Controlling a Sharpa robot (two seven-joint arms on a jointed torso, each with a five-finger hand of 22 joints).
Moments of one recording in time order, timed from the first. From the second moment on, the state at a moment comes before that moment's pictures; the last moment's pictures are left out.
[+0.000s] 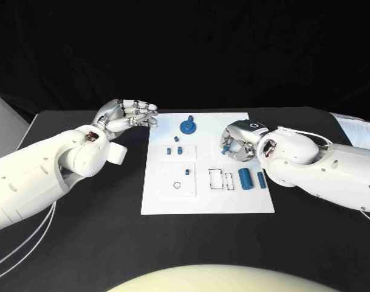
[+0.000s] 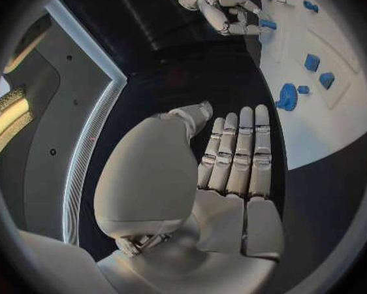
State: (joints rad) left arm 0.89 -0.82 0.39 1.39 -0.43 -0.12 0.24; left_hand 1.47 -0.22 0.56 0.18 0.06 0.86 0.22 0.27 0.27 1.03 0.16 0.17 0.07 0.96 0.12 0.41 0.29 0.17 0.88 0.22 0.38 0.30; right arm 1.18 -0.77 -0.09 1.49 -1.69 -0.27 -0.23; right_hand 1.44 -0.26 0.59 0.15 0.22 1.09 0.13 0.21 0.27 1.23 0.07 0.09 0.08 1.47 -0.02 1.37 1.22 0.12 1.46 0.07 1.05 1.16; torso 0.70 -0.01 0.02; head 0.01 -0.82
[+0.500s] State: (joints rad) left arm 0.89 -0.82 0.39 1.39 -0.43 -0.12 0.24; left_hand 1.47 -0.22 0.56 0.18 0.06 0.86 0.22 0.27 0.27 1.03 0.16 0.17 0.07 0.96 0.12 0.41 0.29 0.17 0.88 0.22 0.38 0.30; right arm 1.18 -0.78 -0.09 1.51 -1.65 -0.31 -0.25; right_hand 1.43 -0.22 0.63 0.12 0.22 1.11 0.12 0.24 0.28 1.25 0.09 0.09 0.08 1.47 -0.03 1.38 1.23 0.12 1.46 0.07 1.08 1.18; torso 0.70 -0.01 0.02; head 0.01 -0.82
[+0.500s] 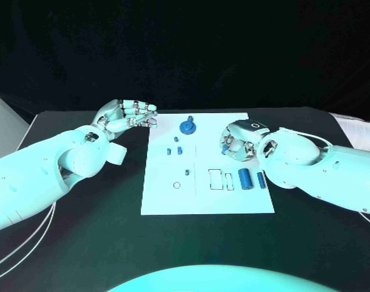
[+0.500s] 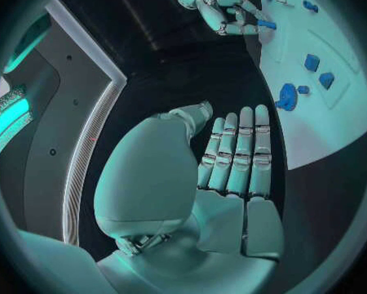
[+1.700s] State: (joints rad) left arm 0.89 -0.81 0.39 1.39 -0.43 -0.12 0.23; left_hand 1.47 -0.22 0.56 0.18 0.06 0.86 0.22 0.27 0.27 1.03 0.16 0.17 0.07 0.96 0.12 0.41 0.30 0.17 0.88 0.22 0.38 0.30; right arm 1.15 -0.67 -0.11 1.73 -1.64 -0.38 -0.25; right_hand 1.43 -0.22 0.64 0.11 0.22 1.10 0.12 0.25 0.28 1.25 0.09 0.09 0.09 1.47 -0.03 1.38 1.23 0.11 1.46 0.07 1.09 1.20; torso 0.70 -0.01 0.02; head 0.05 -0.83
